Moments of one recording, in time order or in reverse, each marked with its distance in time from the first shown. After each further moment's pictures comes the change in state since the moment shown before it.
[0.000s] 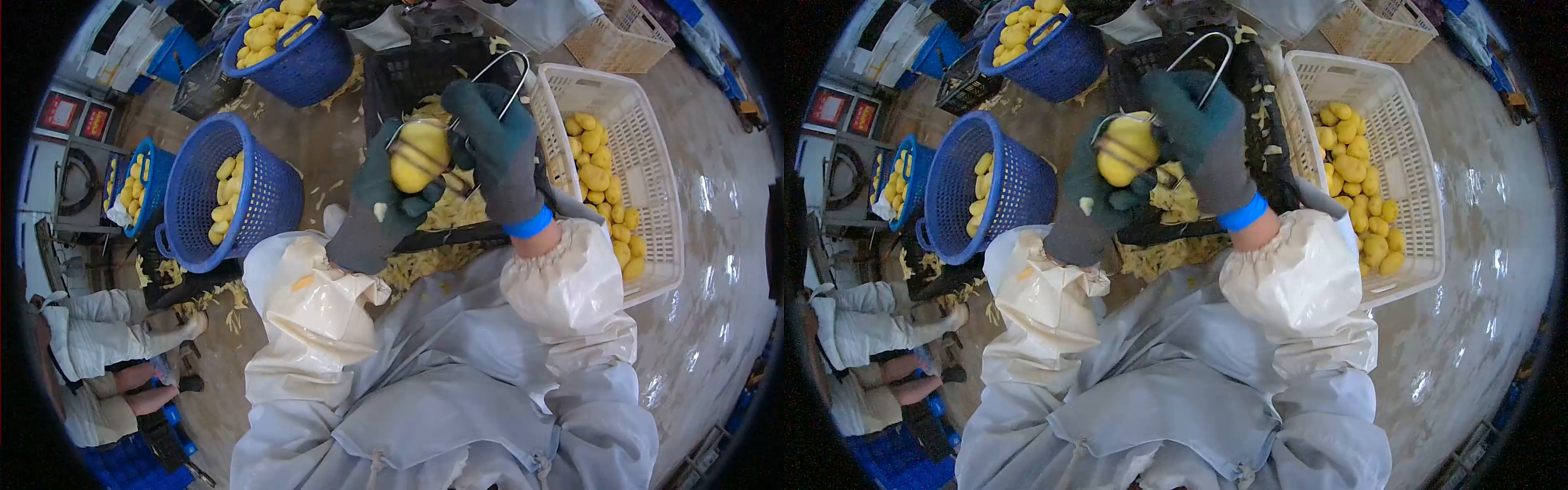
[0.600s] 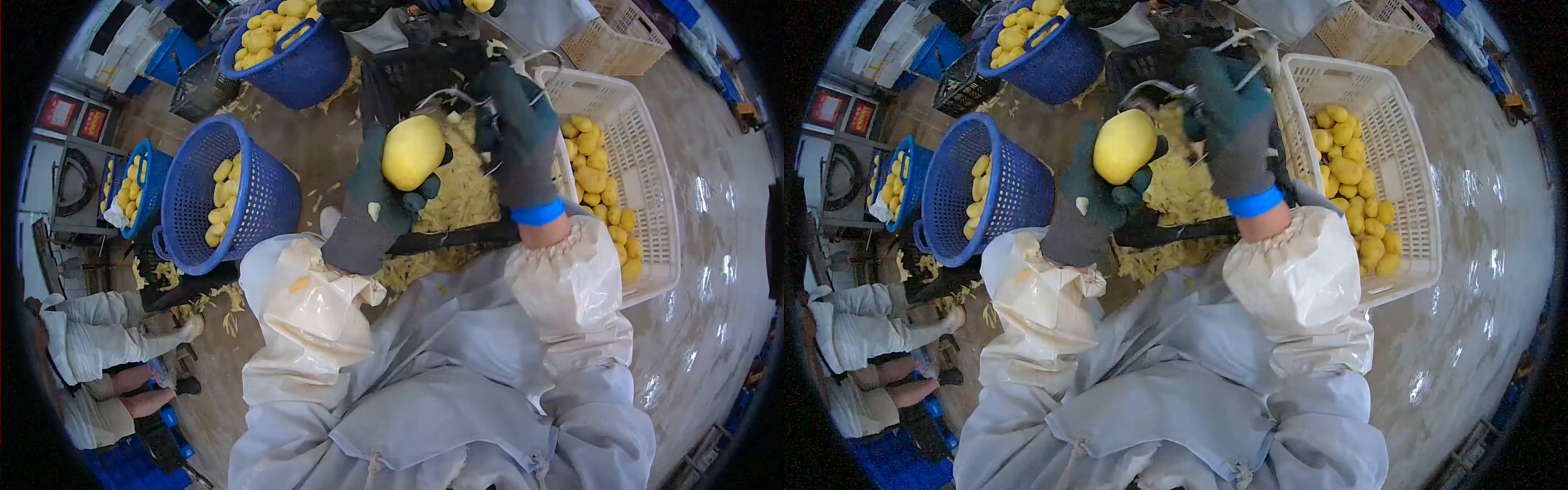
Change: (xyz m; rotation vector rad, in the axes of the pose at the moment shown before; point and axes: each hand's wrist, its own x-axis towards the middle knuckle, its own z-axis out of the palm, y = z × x) left_hand 0.008 -0.001 -0.005 -0.294 -0.092 -0.131; right_hand 0.015 -0.005 -0.020 0.086 0.088 -0.032
